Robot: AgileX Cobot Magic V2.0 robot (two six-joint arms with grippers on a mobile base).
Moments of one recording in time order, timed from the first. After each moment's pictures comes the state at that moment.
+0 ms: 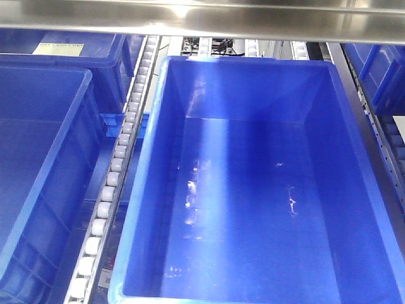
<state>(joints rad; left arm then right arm) -0.05 0.03 0.03 0.01 0.10 -0.04 0.00 0.09 -0.75 0.25 1.25 -0.17</state>
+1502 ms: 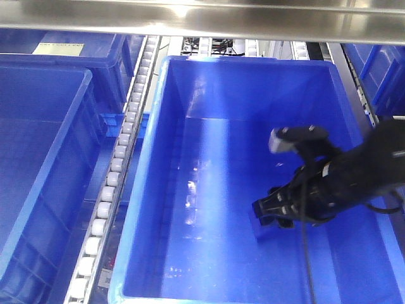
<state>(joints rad) -0.05 0.03 0.03 0.01 0.10 -0.04 0.36 1.46 -0.94 0.28 0.77 -0.12</state>
